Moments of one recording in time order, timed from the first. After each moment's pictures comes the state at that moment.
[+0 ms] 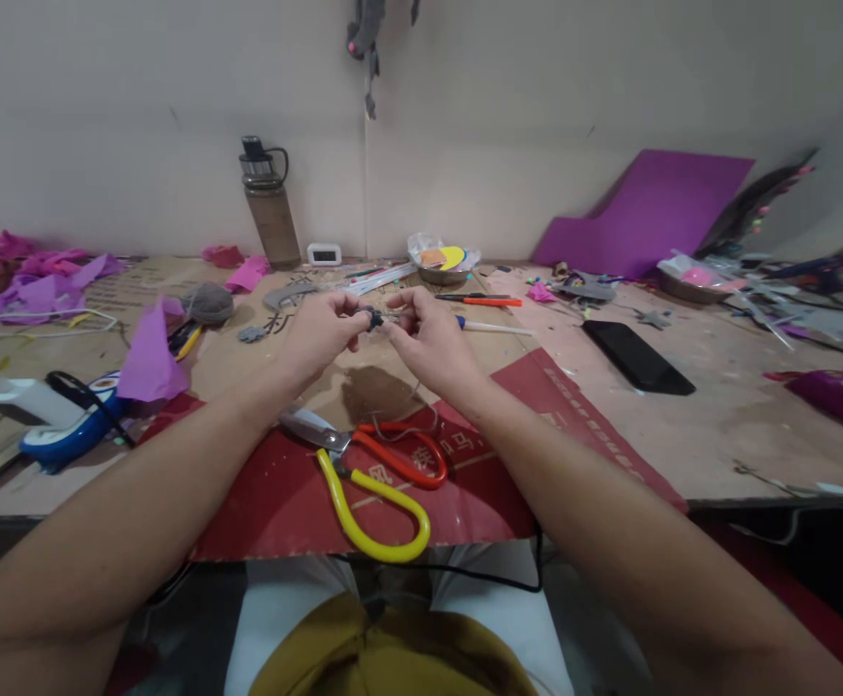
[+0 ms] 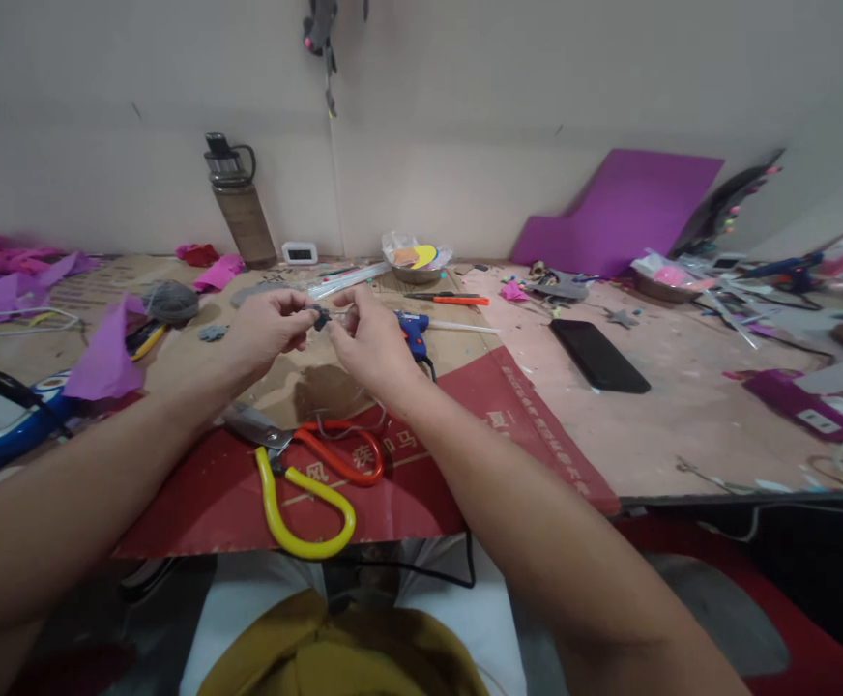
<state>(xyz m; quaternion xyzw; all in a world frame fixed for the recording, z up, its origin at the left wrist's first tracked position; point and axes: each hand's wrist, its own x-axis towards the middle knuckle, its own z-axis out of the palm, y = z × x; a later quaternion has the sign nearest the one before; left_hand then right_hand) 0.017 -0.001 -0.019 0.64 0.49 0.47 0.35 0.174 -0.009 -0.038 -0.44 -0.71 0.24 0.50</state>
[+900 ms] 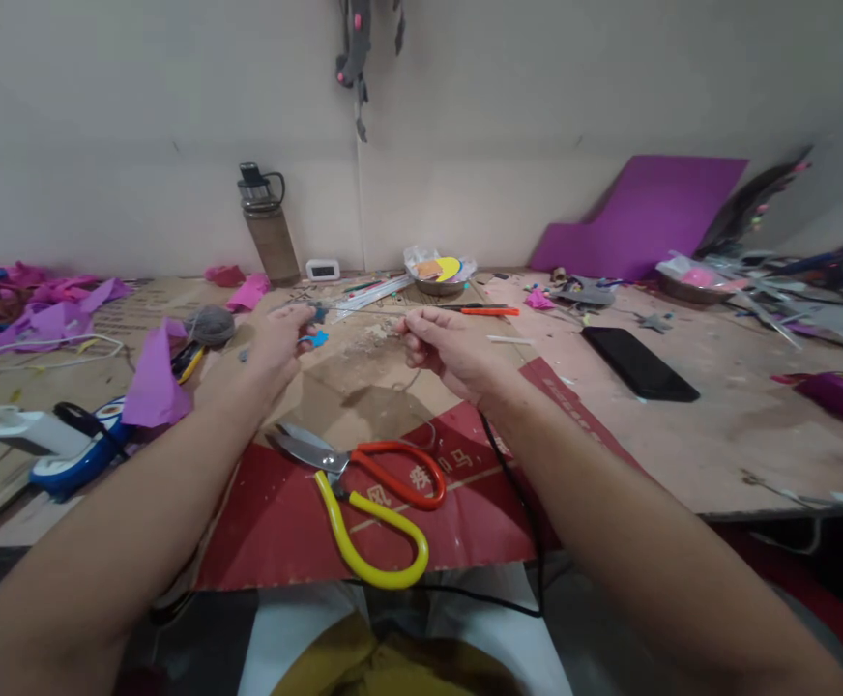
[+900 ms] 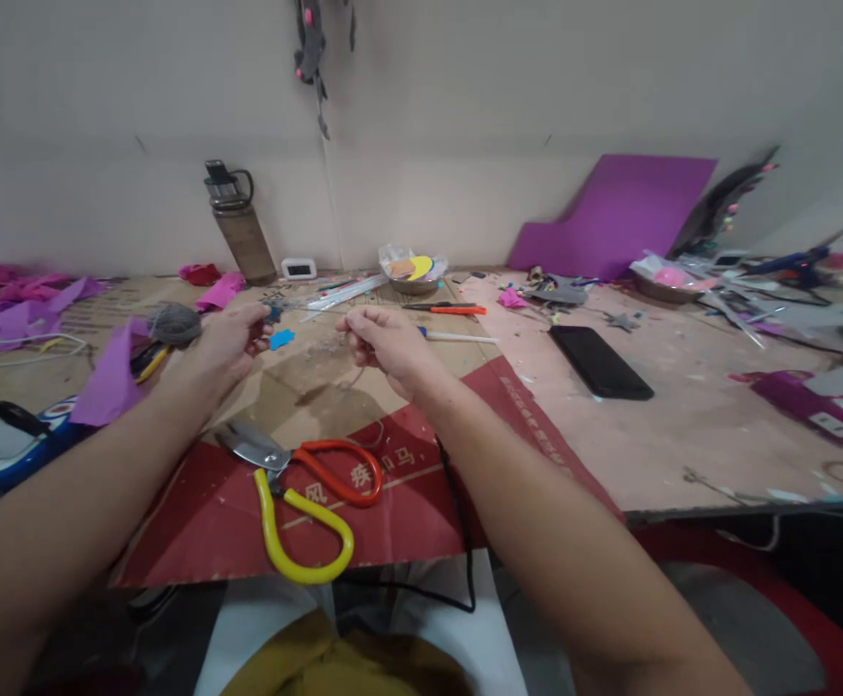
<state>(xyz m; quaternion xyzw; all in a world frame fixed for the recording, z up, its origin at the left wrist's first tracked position) -0.026 0.051 -0.034 0.40 0.49 0.62 0.45 0.197 -0.003 -0.024 -0.32 -0.54 0.60 0.49</state>
